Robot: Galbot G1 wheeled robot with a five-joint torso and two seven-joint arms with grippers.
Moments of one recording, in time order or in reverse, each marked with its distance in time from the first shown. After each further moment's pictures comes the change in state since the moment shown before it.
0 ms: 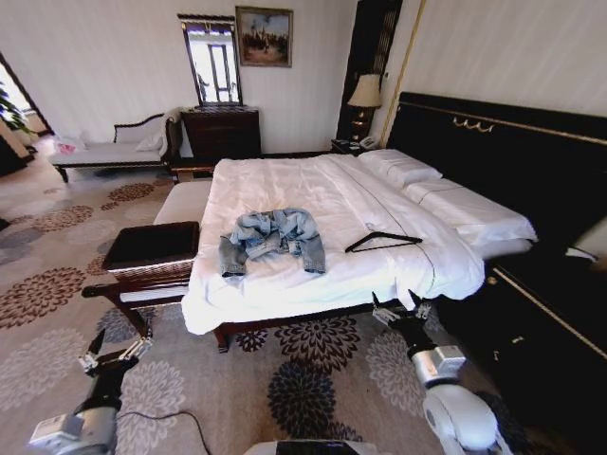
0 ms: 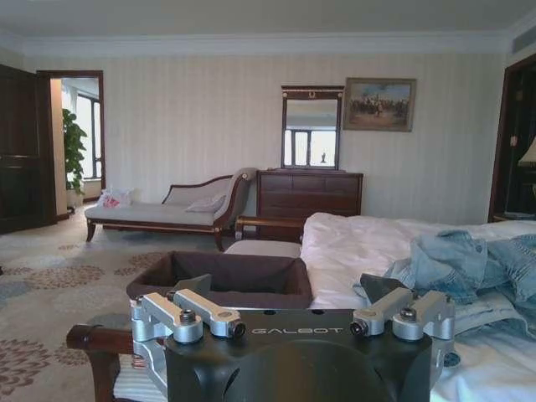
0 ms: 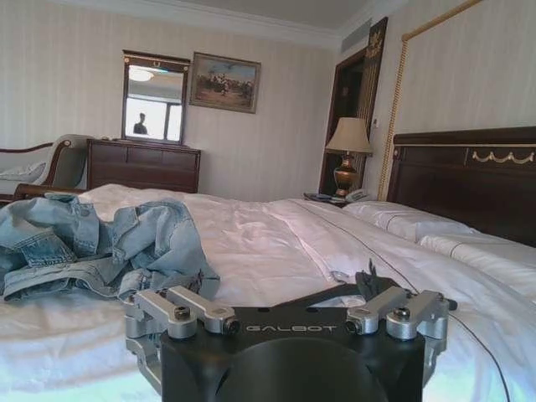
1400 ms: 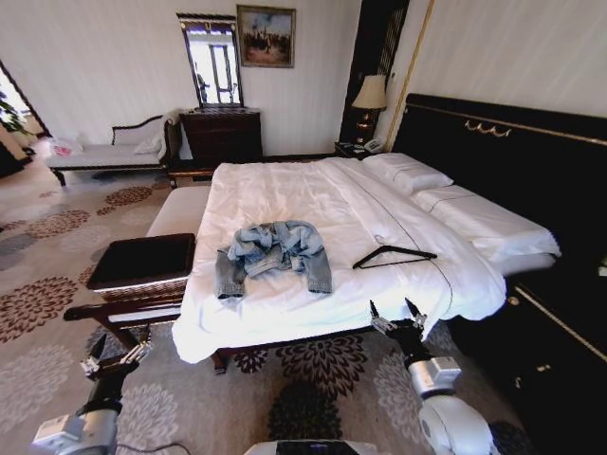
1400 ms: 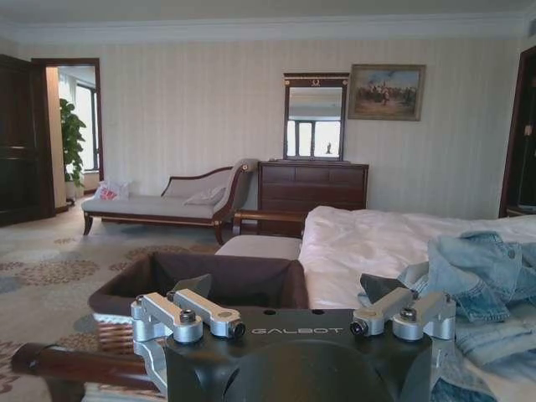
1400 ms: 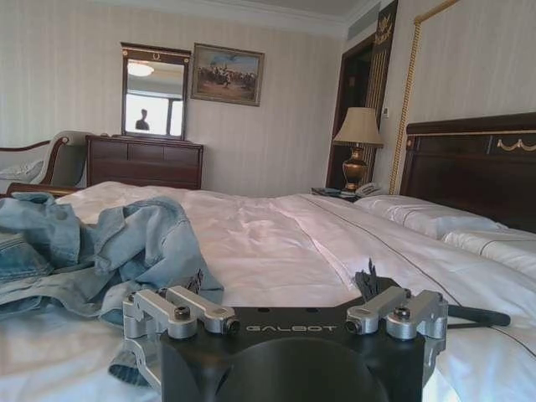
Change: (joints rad) left arm 0.009 0.014 0.004 0.016 -0.012 0.004 -0.011; right arm -0.032 0.048 -0.017 -0.021 -0.036 0.041 -0.025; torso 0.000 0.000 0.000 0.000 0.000
